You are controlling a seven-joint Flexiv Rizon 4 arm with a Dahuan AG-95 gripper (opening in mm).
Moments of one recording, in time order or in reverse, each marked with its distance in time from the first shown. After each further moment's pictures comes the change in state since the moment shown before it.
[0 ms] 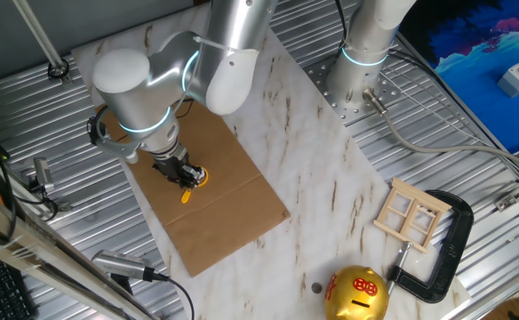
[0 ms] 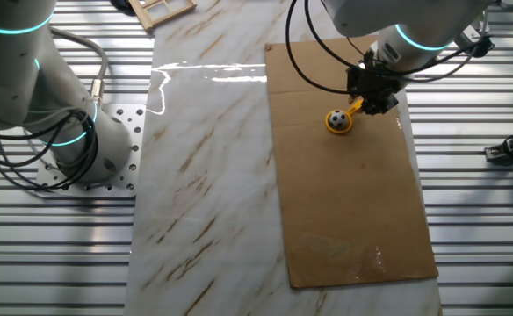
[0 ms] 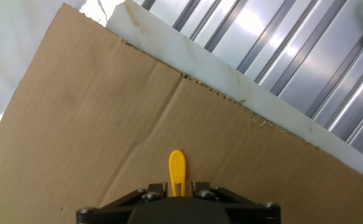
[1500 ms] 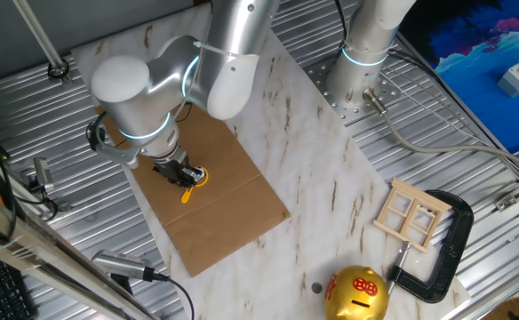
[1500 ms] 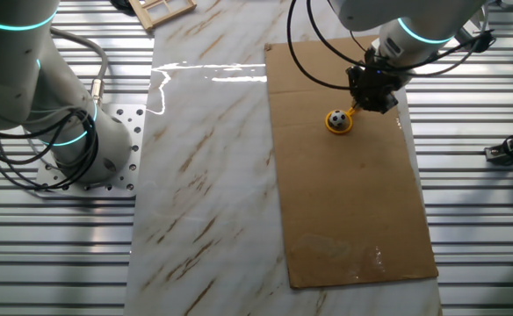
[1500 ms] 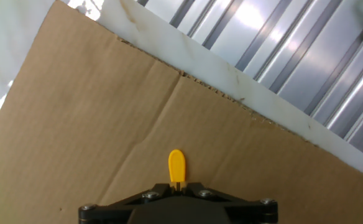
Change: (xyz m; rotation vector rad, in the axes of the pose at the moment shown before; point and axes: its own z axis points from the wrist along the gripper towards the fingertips) arm 0.001 0.000 0.000 0.018 0.033 -0.026
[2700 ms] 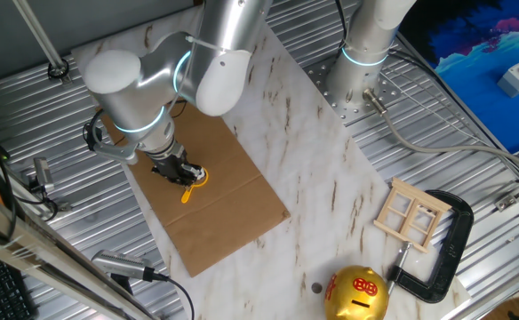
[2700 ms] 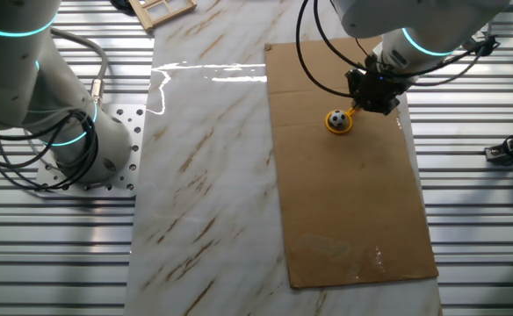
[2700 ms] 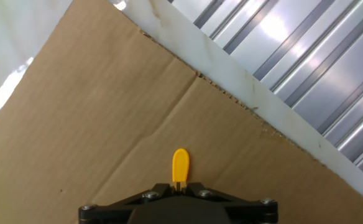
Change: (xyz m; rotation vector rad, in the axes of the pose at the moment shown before) arm -0.001 0.000 -0.001 -0.048 -0.020 -0.077
